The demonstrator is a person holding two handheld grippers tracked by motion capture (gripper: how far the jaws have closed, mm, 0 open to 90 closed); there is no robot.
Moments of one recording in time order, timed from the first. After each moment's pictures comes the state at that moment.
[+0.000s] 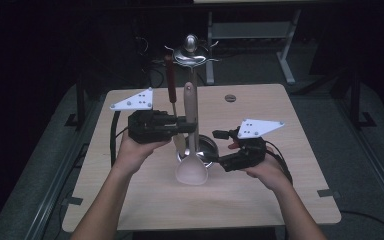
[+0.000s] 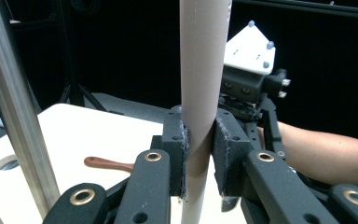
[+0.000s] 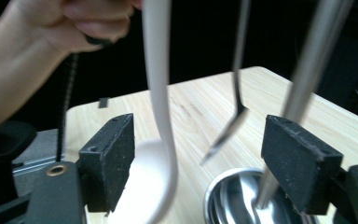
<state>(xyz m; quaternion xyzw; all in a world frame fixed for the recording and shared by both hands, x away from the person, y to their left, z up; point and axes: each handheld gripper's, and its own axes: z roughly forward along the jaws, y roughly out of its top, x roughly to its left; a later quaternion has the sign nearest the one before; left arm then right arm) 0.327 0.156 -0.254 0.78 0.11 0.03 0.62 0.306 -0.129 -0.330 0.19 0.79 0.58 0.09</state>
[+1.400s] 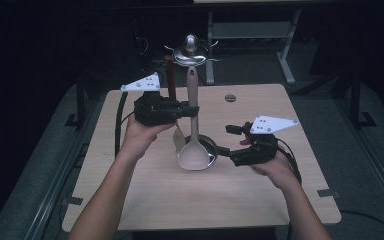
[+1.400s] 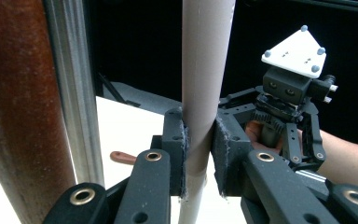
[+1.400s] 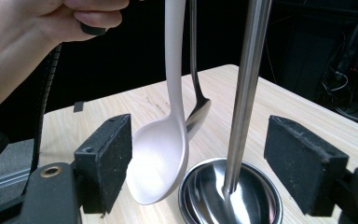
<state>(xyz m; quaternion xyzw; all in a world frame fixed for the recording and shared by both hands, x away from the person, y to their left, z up) 0.361 0.147 -0.250 0.78 0.16 0.04 0.60 0.309 -0.152 -0.329 0.22 0.78 0.58 0.12</state>
